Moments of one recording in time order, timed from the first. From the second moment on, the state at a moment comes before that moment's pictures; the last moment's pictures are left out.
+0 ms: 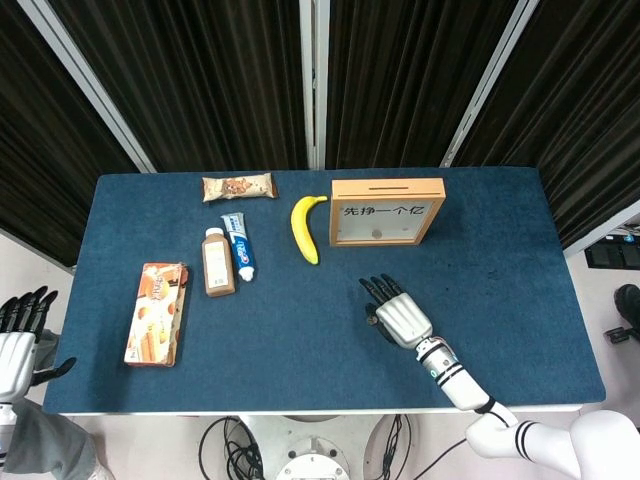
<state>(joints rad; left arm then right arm) -0.07 -1.15 -0.03 -1.47 1.49 1.49 -0.06 0.59 -1.76 0.03 -1.10 -1.51 1.03 -0.18</state>
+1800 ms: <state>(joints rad) -0.06 -1.16 -0.03 -1.45 1.49 1.49 -0.08 0.60 -1.77 0.01 -1.05 -1.58 1.10 -0.11</state>
